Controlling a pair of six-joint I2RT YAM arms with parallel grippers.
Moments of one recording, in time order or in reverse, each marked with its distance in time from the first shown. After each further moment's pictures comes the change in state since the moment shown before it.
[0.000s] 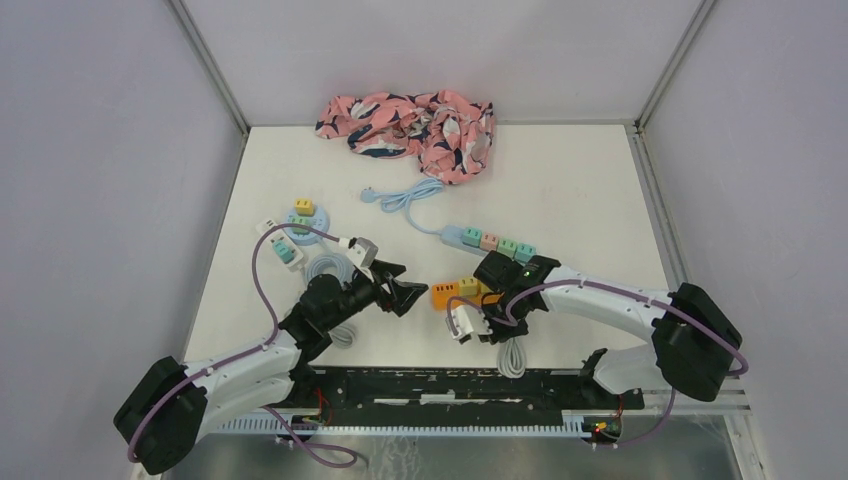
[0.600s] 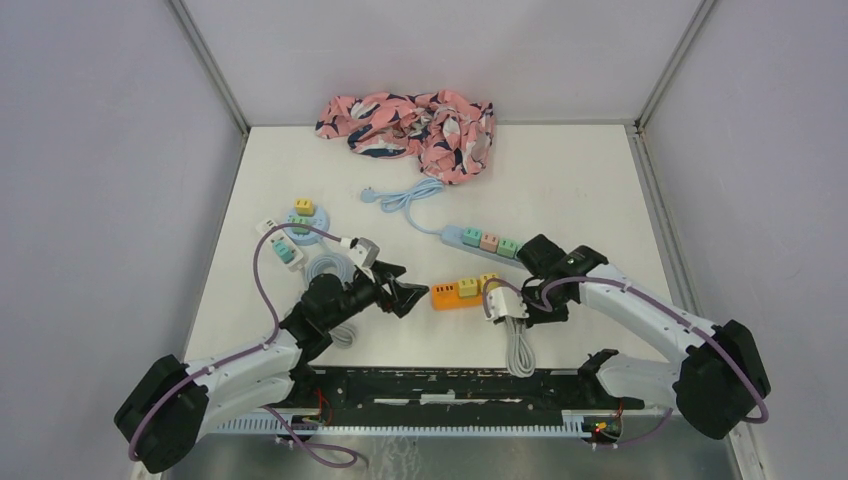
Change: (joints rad) left arm 0.000 0.005 0.002 -0.011 0.012 0.000; right arm -0.252 -0.176 -0.046 -0.175 0.231 -0.125
